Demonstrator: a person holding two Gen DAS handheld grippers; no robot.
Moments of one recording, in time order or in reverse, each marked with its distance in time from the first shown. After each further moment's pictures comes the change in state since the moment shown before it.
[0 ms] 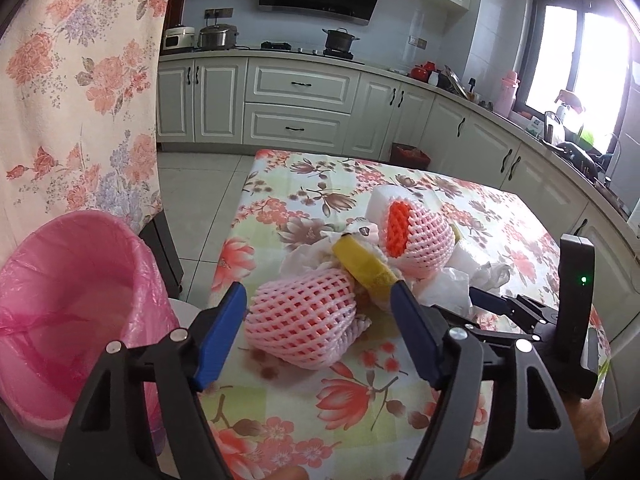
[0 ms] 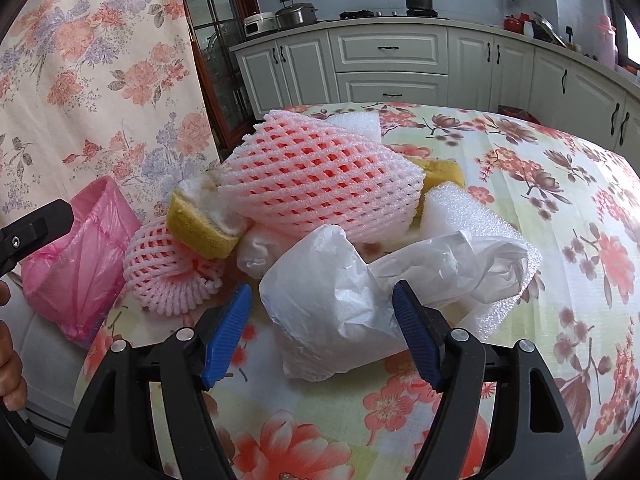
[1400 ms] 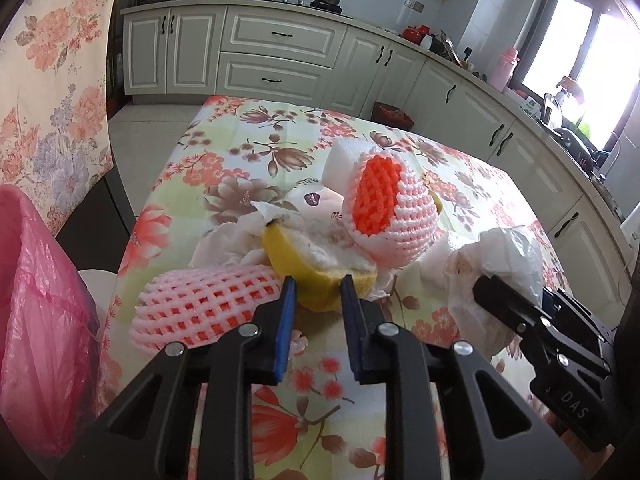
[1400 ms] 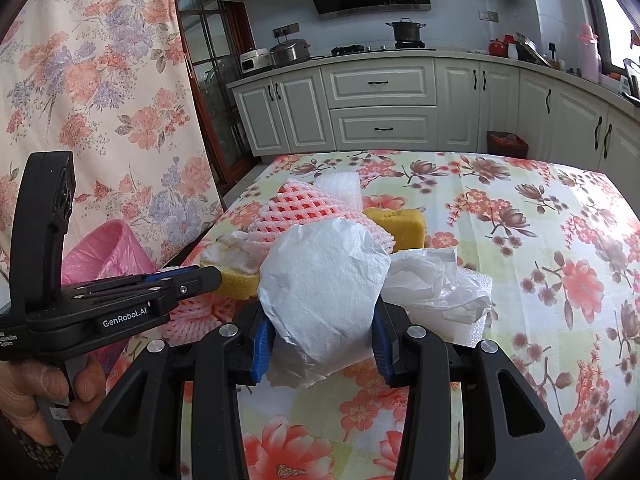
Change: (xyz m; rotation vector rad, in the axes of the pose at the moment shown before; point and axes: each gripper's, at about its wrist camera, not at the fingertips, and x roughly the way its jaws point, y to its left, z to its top) left arm 0.077 -0.037 0.010 -0.049 0.167 -0.092; right arm -0.053 -0.015 0.017 0.031 -0.130 -0.002
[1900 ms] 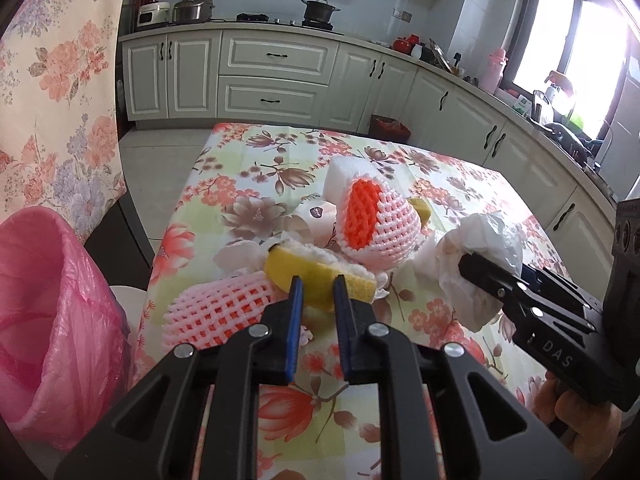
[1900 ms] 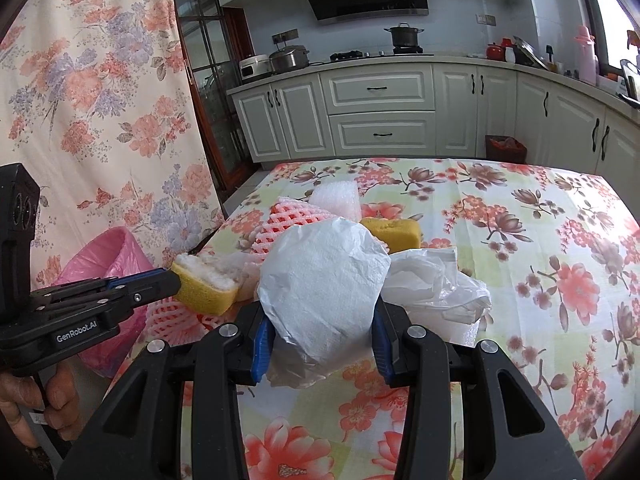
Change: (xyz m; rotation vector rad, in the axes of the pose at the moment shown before) left arm -0.041 -0.005 -0.009 0.064 -0.054 0.031; right arm -0.007 -0.002 0.002 0.007 -0.019 0.003
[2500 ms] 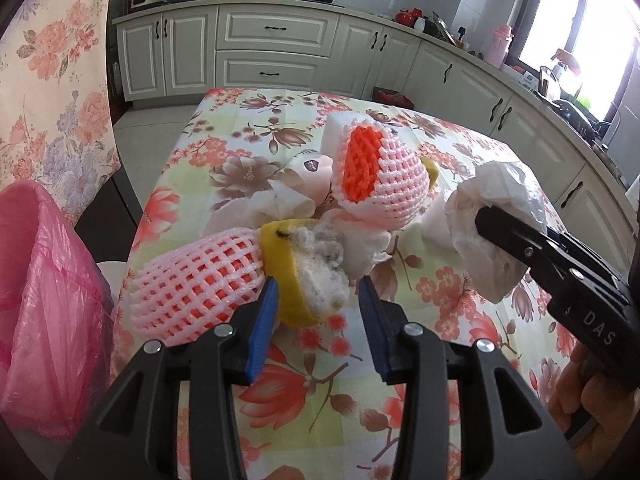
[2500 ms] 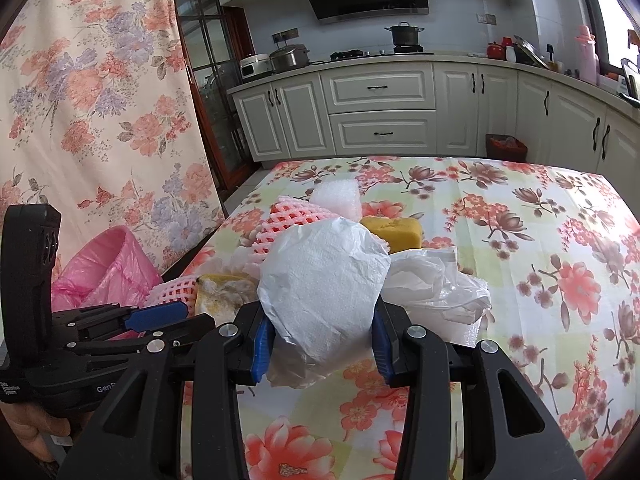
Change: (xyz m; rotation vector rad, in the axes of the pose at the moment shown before) left arm 0.033 -0.006 -0.018 -0.007 0.099 0.010; right arm 0.001 0.000 -0.001 -0.003 0.004 0.003
